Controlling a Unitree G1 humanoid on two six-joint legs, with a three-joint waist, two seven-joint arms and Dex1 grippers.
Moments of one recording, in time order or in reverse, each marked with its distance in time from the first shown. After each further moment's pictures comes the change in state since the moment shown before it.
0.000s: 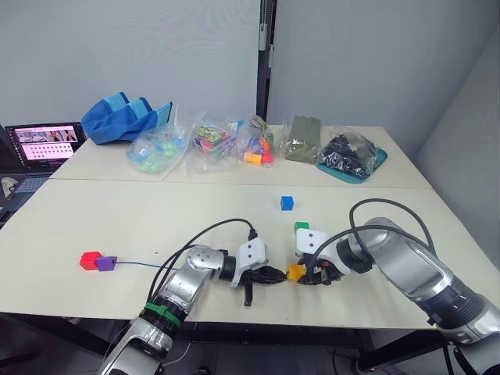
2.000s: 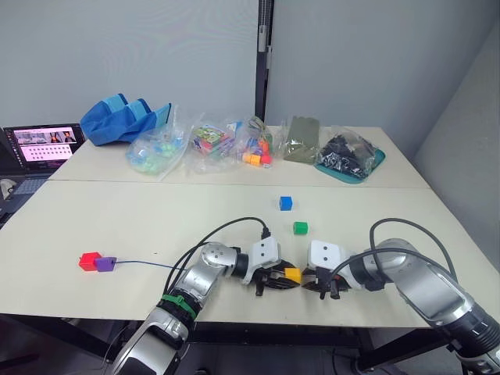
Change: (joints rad) left arm -0.084 -0.087 -0.045 0.166 0.039 -0.091 -0.030; right arm 0.220 -0.050 -0.131 -0.038 0.048 -0.179 -0.148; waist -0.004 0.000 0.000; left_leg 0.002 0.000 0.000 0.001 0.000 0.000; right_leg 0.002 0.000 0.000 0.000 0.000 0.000
